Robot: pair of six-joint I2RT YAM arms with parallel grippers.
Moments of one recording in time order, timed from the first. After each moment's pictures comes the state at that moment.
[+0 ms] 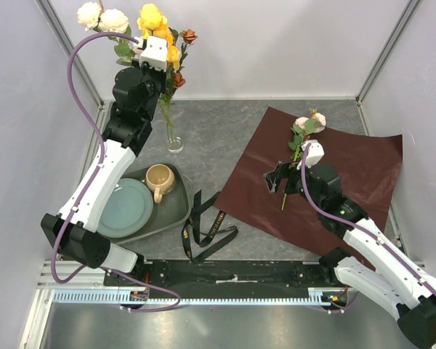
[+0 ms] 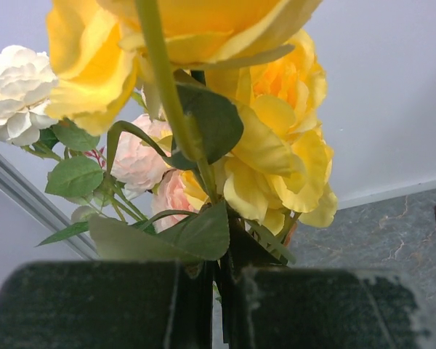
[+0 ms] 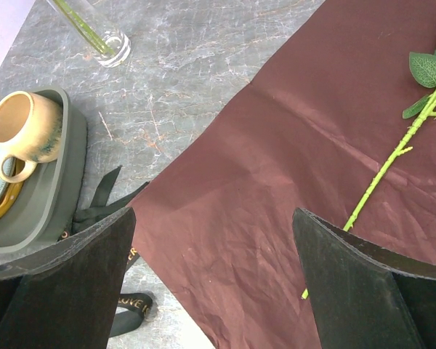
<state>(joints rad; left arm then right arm) -0.37 1.44 1.58 -0.01 -0.26 0.28 0.52 0.81 0.63 -0.16 0.06 0.40</state>
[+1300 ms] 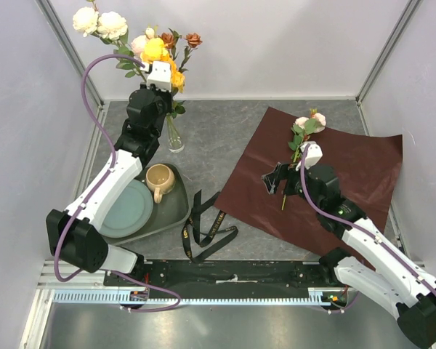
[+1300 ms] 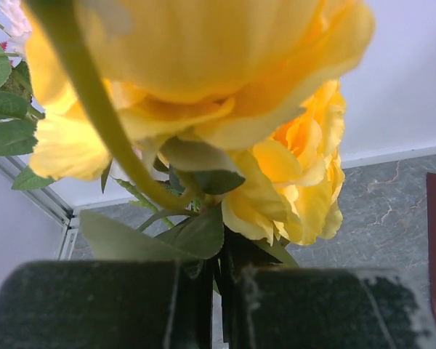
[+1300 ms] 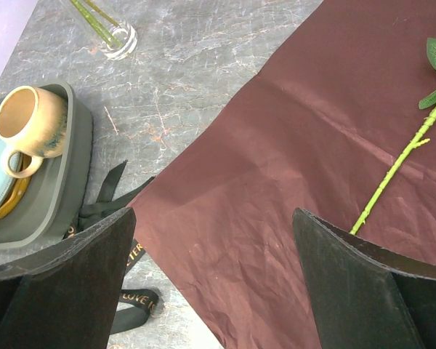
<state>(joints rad) -0.37 1.42 1.30 0.14 -0.30 0.17 0.52 0.82 0.61 -0.14 0.03 0.42</state>
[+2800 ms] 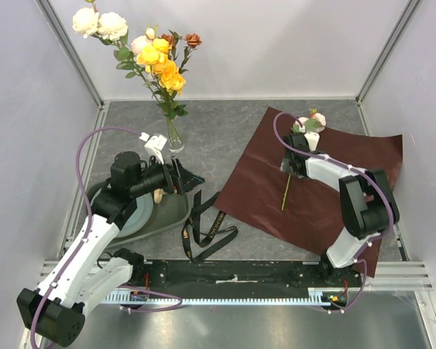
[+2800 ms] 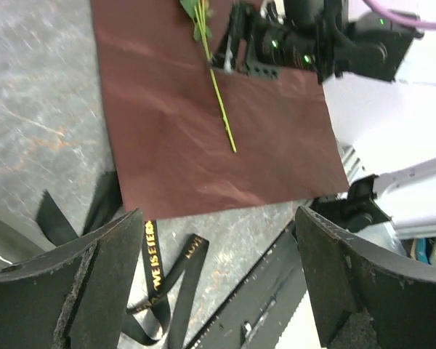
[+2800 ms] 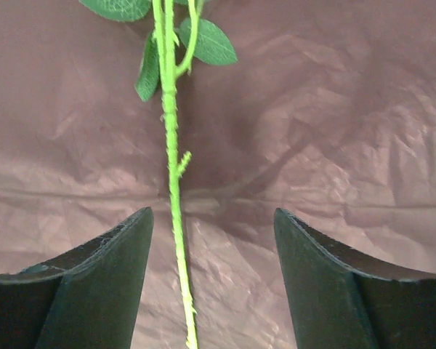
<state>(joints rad) -0.37 0.82 0.79 -0.25 0.51 -0.50 0.29 1.66 0.96 -0.32 0.44 0.56</state>
